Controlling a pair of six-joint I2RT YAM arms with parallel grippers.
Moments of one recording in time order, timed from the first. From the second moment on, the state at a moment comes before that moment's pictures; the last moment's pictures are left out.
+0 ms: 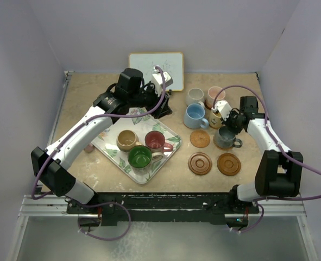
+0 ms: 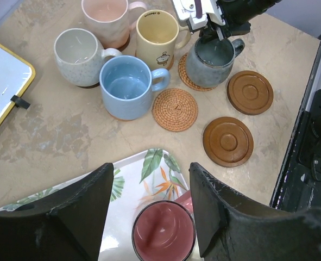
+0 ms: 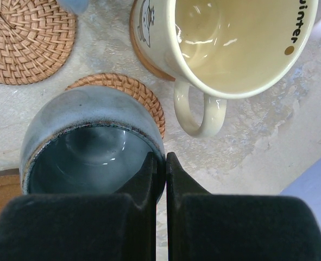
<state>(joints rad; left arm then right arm) -0.63 1.52 1.54 -0.49 0.47 0.12 -0.07 1.44 0.97 -0.56 -0.21 -0.96</state>
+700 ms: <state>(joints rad) -0.63 1.48 1.51 -0.55 0.38 0.17 -0.07 1.38 0.97 -0.63 -0.20 -0.95</state>
